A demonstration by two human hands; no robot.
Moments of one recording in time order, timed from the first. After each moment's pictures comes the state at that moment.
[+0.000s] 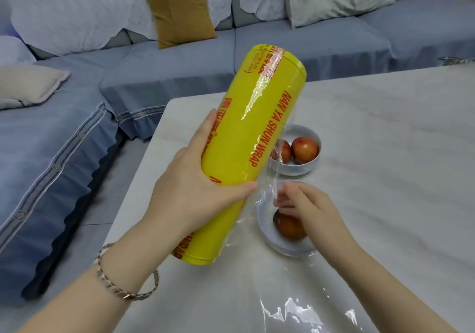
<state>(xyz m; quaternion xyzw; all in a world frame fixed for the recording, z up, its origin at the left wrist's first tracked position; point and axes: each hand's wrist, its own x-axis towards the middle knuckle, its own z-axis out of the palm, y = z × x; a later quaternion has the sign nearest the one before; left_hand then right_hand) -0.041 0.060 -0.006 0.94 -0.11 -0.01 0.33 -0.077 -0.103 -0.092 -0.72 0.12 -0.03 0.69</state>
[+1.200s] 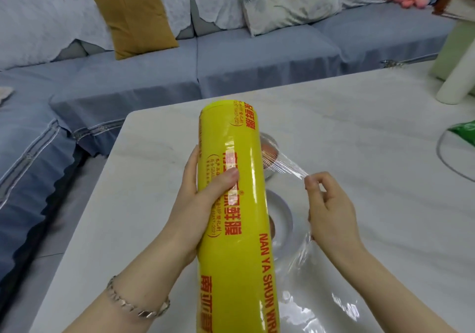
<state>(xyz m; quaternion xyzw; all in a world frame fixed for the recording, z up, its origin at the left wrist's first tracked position) -0.034 0.003 -0.047 0.70 -0.02 -0.21 0.68 -0.093 -0.175 -0.112 -0.79 0.20 -0.24 0.53</state>
